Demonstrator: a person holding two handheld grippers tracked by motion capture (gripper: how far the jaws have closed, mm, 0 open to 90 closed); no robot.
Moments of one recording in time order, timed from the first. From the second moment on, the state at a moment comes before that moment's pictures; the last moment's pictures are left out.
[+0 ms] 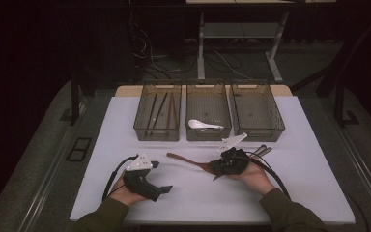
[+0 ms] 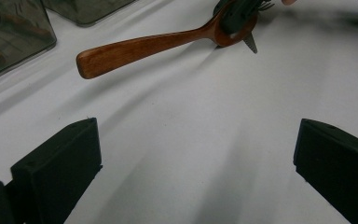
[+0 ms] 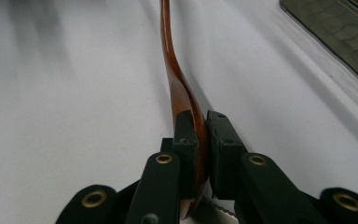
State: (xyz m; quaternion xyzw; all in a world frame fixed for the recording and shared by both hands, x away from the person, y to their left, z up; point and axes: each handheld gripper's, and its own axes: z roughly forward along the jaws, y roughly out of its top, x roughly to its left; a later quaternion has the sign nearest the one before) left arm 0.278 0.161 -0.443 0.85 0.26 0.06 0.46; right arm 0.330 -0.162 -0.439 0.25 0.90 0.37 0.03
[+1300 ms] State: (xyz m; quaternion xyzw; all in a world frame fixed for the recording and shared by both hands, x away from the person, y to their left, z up) left arm 0.278 0.160 -0.443 0.85 0.26 0.06 0.46; right arm 0.339 -0.210 -0.404 0.30 0.84 0.45 0.08
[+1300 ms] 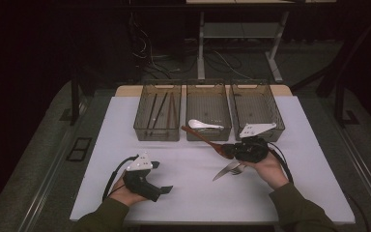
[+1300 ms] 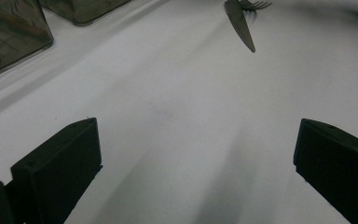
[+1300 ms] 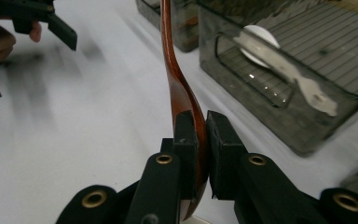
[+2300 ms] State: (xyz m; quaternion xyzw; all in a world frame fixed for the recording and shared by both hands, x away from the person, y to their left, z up) left arm 0.278 0.160 -0.443 0.85 0.26 0.06 0.46; right arm 0.407 -0.205 -0.367 0.38 0.79 0.45 0.17
